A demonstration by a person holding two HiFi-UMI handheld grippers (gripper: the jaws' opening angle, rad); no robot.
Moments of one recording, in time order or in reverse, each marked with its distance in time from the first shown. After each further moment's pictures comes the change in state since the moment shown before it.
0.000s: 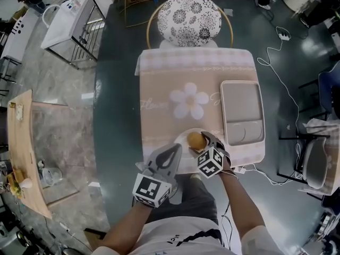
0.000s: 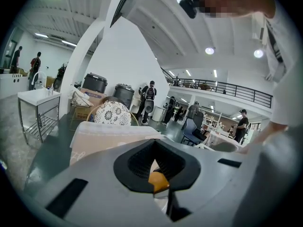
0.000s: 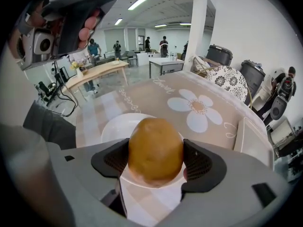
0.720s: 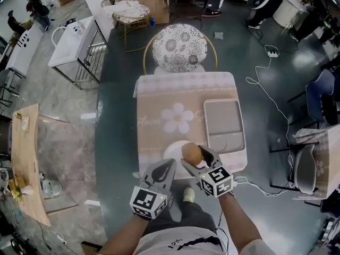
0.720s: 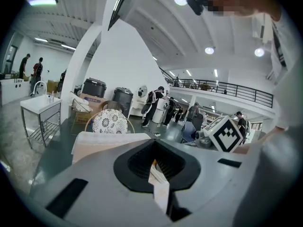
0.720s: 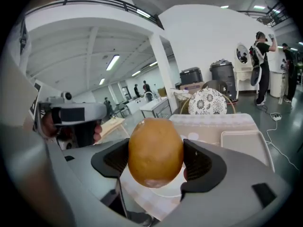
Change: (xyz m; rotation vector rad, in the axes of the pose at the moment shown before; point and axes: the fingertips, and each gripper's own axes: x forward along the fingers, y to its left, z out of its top) left arm -0.030 -0.068 0.066 0.013 0.001 0.024; right arm -0.185 -0.020 0.094 0.442 -0.495 0.072
